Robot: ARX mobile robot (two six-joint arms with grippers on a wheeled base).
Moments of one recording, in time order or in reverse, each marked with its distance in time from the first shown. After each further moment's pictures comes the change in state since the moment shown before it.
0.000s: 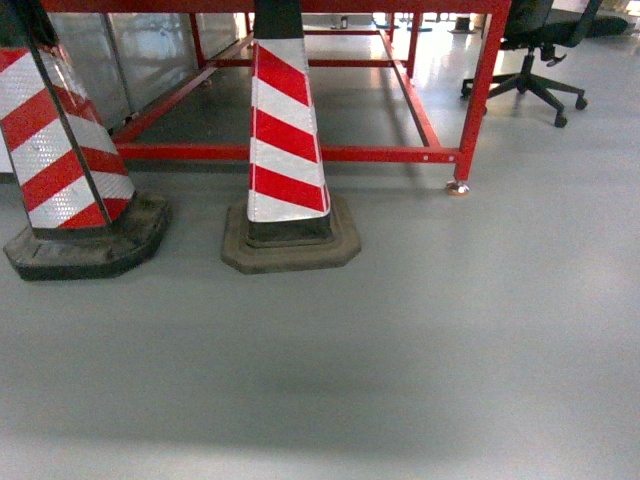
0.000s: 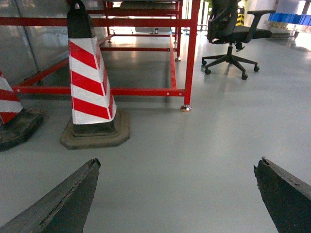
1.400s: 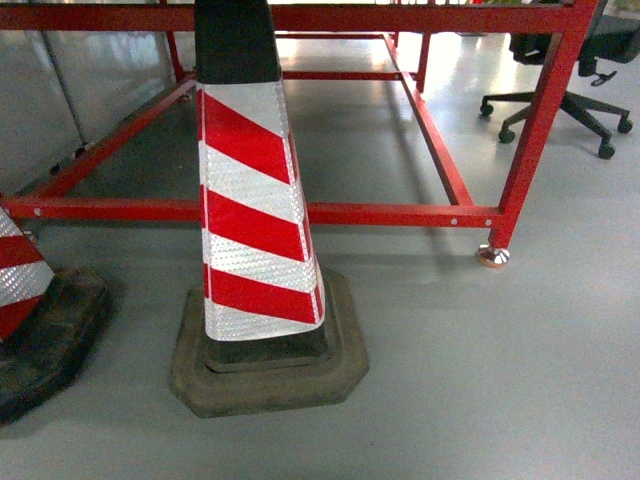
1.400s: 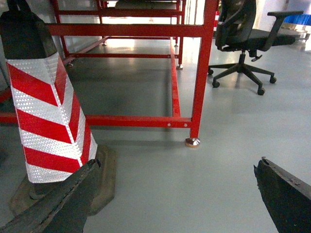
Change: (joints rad) left arm 0.000 0.000 0.000 0.000 0.000 0.000; right arm 0.000 0.000 0.000 -0.001 0.002 0.000
